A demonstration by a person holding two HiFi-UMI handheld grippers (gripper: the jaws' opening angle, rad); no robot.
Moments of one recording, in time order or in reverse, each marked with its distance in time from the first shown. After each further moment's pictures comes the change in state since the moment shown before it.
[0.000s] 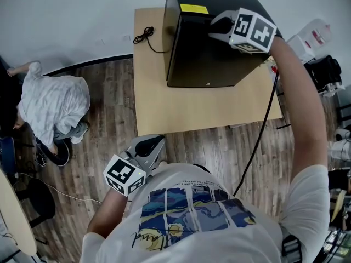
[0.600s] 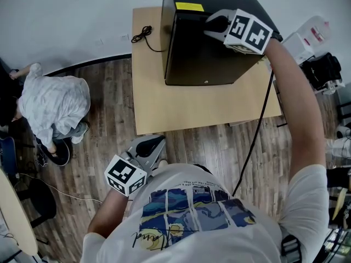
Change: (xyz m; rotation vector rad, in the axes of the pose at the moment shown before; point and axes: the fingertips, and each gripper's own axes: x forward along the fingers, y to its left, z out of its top) left arm 0.004 -0.011 -0.006 -0.005 0.017 -0.008; right arm 0.001 -0.002 0.000 0.007 -0.051 -0.080
